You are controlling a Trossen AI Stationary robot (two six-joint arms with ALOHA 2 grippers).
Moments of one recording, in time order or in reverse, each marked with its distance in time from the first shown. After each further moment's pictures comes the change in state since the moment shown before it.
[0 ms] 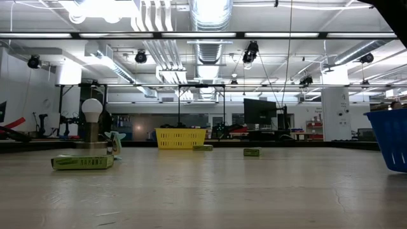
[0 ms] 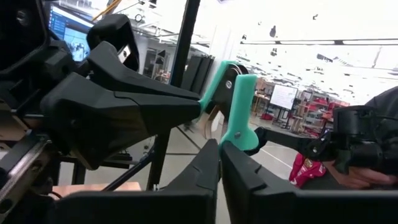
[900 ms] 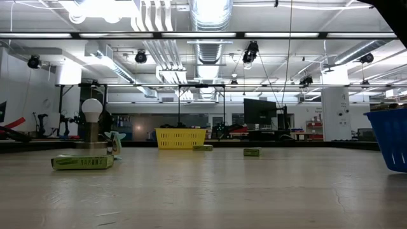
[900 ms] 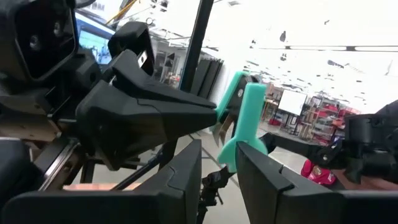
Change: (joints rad) left arm 0.000 -0.011 0.000 -0.002 -0.035 -0.014; right arm 0.002 0.000 0.001 0.000 -0.022 0.020
